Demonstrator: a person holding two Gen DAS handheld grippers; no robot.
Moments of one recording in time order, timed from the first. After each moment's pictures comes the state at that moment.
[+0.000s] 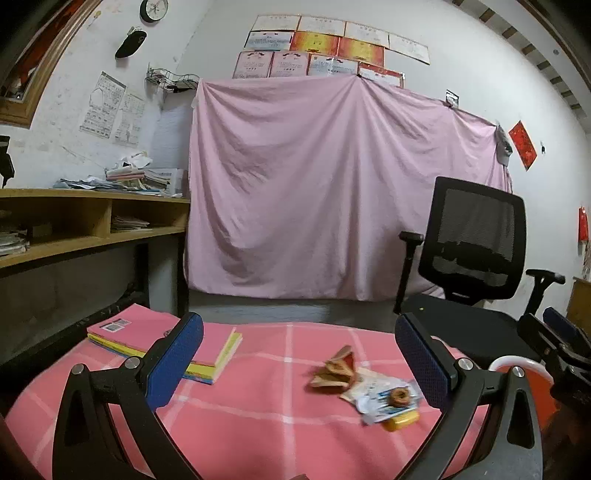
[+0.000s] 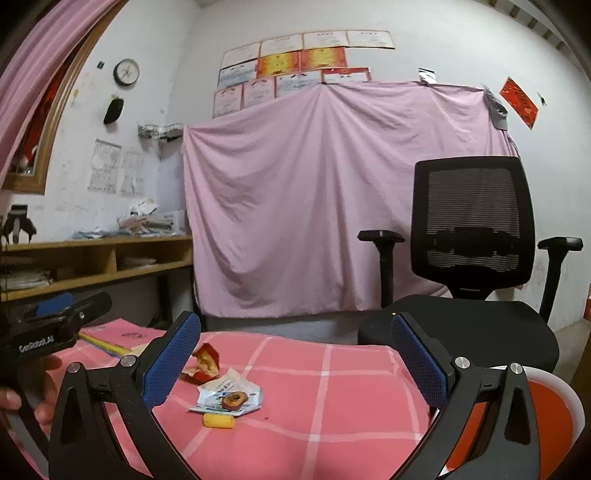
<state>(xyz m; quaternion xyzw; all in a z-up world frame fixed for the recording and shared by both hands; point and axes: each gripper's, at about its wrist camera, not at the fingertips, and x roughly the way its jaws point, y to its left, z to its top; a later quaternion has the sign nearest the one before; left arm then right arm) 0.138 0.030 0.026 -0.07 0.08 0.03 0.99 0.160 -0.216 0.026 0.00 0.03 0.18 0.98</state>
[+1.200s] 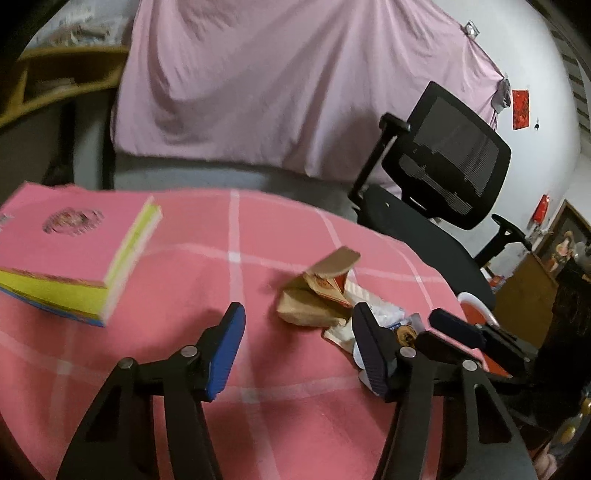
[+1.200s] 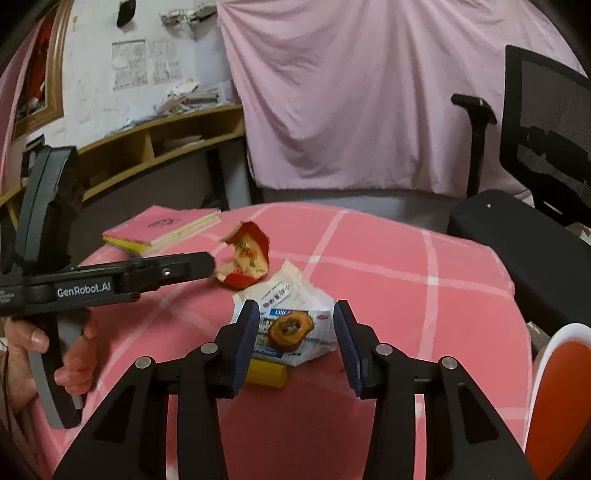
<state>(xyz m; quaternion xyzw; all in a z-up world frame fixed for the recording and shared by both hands) 0.263 0.057 -0.014 -0.16 0.34 -0.15 0.91 0.245 -0.154 -0.028 -0.06 0.30 0.30 0.90</state>
